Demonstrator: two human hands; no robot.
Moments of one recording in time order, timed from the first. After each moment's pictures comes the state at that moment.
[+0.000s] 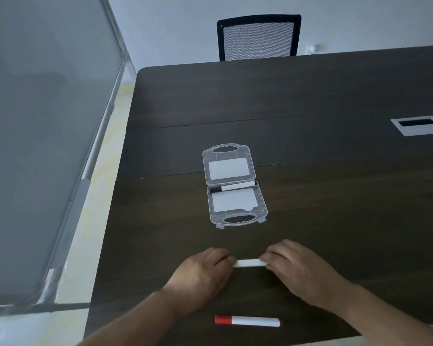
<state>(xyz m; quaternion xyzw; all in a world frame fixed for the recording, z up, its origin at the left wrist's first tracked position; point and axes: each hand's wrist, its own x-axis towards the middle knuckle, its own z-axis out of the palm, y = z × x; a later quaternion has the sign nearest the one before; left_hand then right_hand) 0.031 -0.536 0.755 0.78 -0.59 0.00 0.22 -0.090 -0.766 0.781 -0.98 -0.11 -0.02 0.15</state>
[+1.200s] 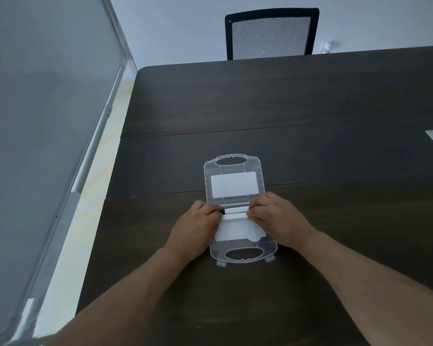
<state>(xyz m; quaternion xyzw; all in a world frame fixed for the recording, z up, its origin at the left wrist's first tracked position) 0.169 -0.607 0.735 0.86 -0.48 0.00 0.16 0.080 -0.826 0.743 -0.97 -0.11 -0.07 0.19</state>
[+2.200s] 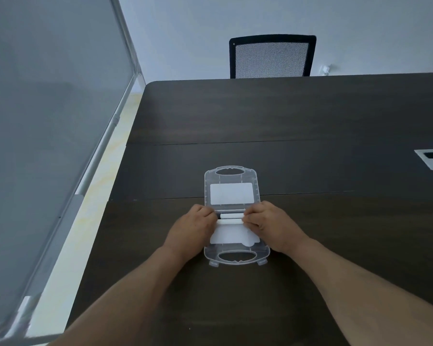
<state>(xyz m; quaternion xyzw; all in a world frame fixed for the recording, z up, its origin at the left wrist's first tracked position) 0.168 -0.610 0.740 0.87 -0.47 0.02 0.12 0.076 -0.827 0.746 -0.97 -0.08 -0.05 0.24</state>
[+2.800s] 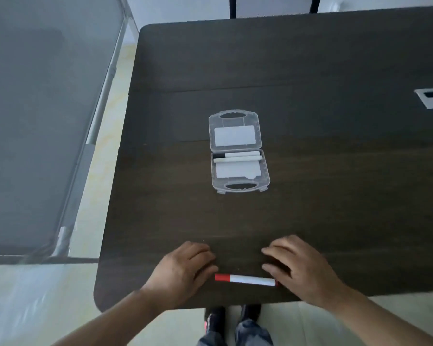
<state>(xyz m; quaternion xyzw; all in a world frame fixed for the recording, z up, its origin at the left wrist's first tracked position) -0.007 -0.477 0.751 0.83 -0.49 -0.10 0.27 -0.135 -0.743 0.766 -0.96 -0.02 0.00 0.28</state>
